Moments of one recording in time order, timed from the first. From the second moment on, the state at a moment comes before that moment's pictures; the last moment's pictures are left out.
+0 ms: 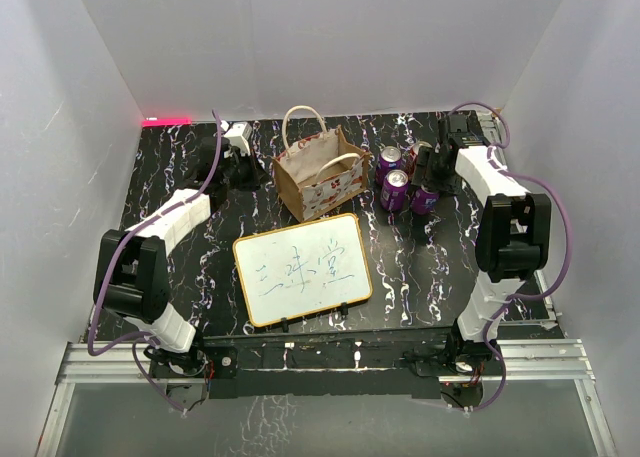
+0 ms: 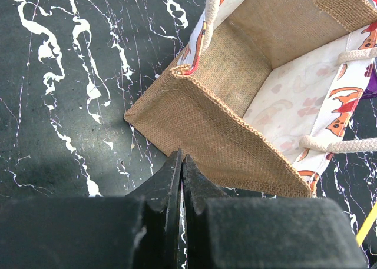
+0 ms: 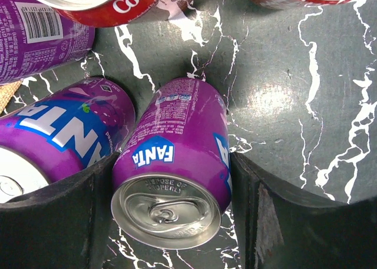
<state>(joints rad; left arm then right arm) -0.23 1.60 1.07 -0.01 0.33 -0.29 0.01 1.86 1.48 -0.73 -0.03 0.26</state>
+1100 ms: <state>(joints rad) -0.23 1.34 1.03 -0.06 0.20 -0.26 0.52 1.37 1.54 -0.84 0.05 0.26</state>
